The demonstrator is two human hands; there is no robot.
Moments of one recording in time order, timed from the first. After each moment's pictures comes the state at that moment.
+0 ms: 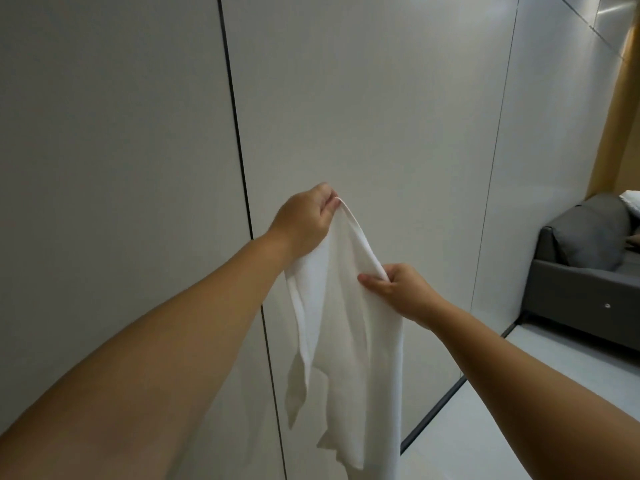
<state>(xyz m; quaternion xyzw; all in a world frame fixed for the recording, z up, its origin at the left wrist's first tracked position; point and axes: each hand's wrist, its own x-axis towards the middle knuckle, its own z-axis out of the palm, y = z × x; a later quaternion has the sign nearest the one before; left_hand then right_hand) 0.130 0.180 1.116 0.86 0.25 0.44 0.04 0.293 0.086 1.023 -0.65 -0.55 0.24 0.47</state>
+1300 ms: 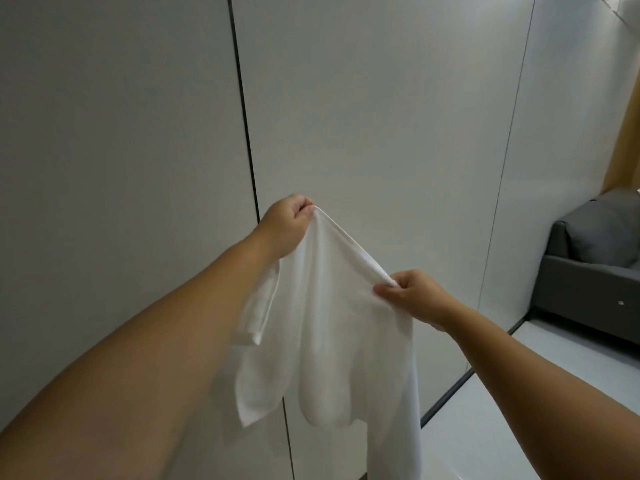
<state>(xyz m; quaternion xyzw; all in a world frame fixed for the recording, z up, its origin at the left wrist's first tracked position) 0.103 0.209 1.093 0.81 0.32 0.43 0.22 0.312 0.092 0.999 -0.69 -0.54 0.25 0.41</state>
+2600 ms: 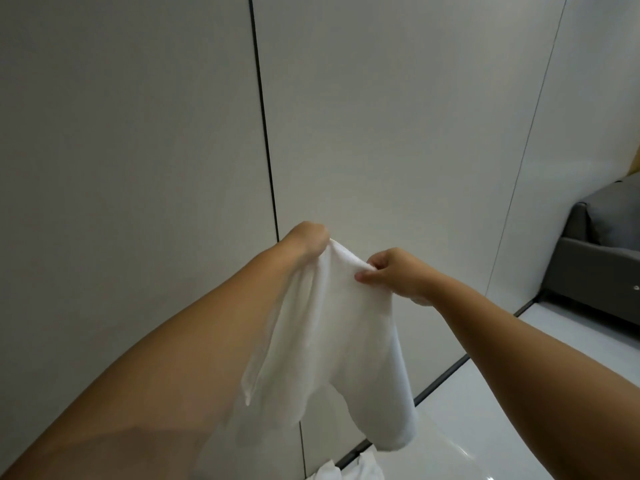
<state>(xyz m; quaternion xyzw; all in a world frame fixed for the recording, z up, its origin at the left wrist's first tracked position) 0.109 0.192 1.039 0.76 0.50 0.26 0.30 0.269 0.103 0.999 -0.66 -0.60 0.29 0.34</state>
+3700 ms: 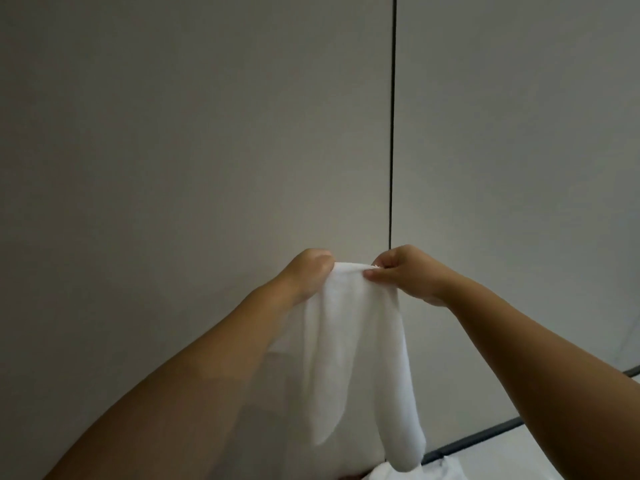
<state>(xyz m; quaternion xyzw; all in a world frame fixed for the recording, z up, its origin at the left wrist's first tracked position) -0.078 0.178 0.988 0.76 0.51 0.30 0.27 0.117 0.143 0.991 -0.55 -0.70 0.33 0.32</state>
